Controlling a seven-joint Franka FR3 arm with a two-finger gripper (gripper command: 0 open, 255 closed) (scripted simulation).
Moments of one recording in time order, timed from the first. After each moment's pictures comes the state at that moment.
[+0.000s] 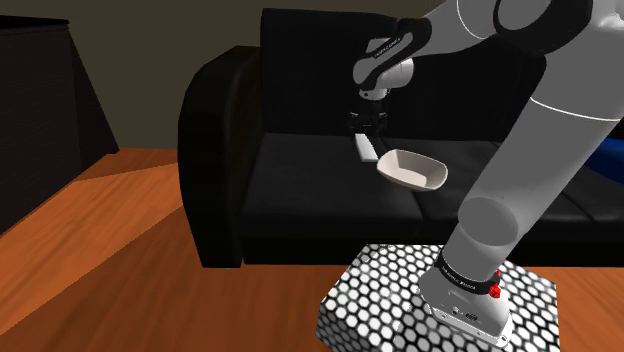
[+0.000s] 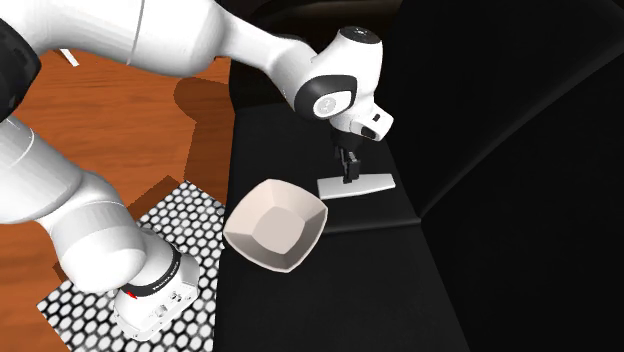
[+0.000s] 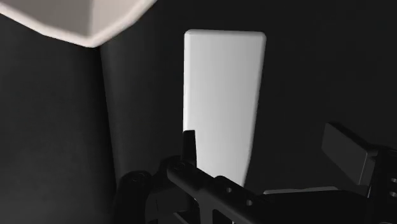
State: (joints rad) arm -0.23 -0.02 -0.30 -2.23 -0.03 2.21 0.26
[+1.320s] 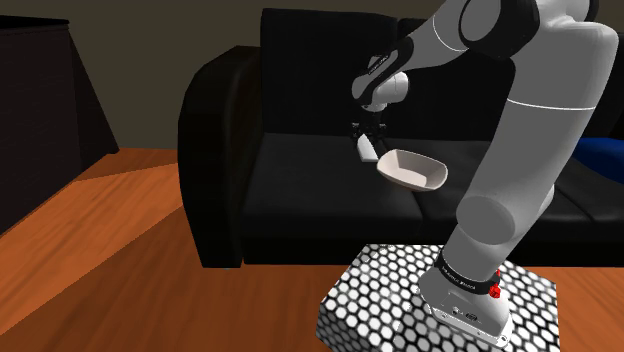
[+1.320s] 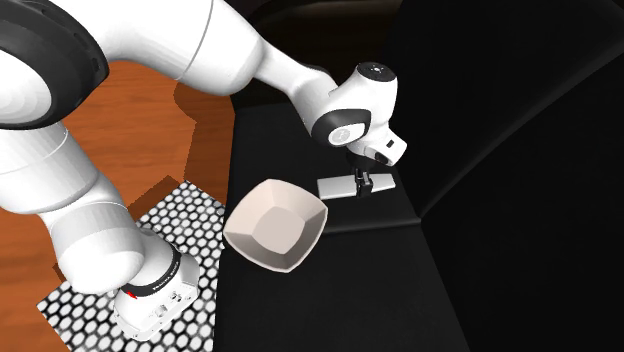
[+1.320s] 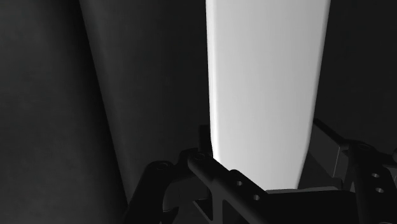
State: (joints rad) arm -0.27 0.14 -0.33 -2.20 0.03 2.37 0.25
